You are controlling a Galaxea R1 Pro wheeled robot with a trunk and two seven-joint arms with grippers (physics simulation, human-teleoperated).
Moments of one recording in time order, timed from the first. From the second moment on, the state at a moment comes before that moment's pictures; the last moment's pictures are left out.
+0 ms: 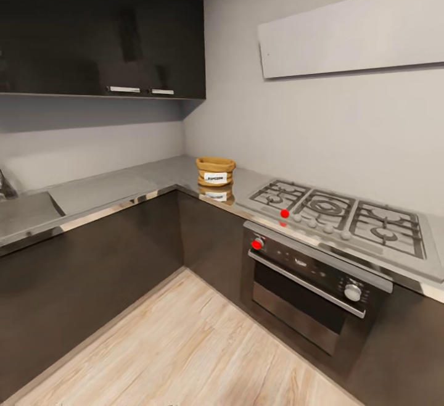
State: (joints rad) left arm 0.00 -0.02 0.01 -0.05 0.31 -0.06 0.09; right arm -0.21 0.00 -0.41 0.03 0.72 0.02 0.04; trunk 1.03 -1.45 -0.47
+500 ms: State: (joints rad) left arm 0.00 -0.02 0.01 -0.04 0.31 -0.04 -0.06; right arm -0.21 -0.01 -0.41 0.03 0.71 -0.02 0.04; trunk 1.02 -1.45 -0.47
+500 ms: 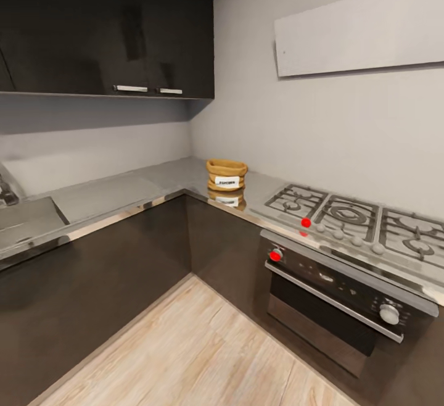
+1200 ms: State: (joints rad) left arm 0.00 -0.02 0.00 -0.04 0.30 -0.03 -0.05; right arm -0.21 -0.01 -0.41 0.03 0.71 -0.01 0.04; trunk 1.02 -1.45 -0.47
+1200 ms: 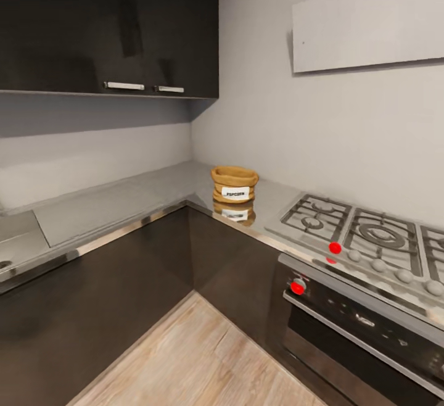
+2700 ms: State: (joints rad) left arm 0.00 -0.03 0.02 -0.05 0.32 -0.05 0.22; right arm -0.21 -0.01 -0.41 0.03 0.71 -0.01 0.04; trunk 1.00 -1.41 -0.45
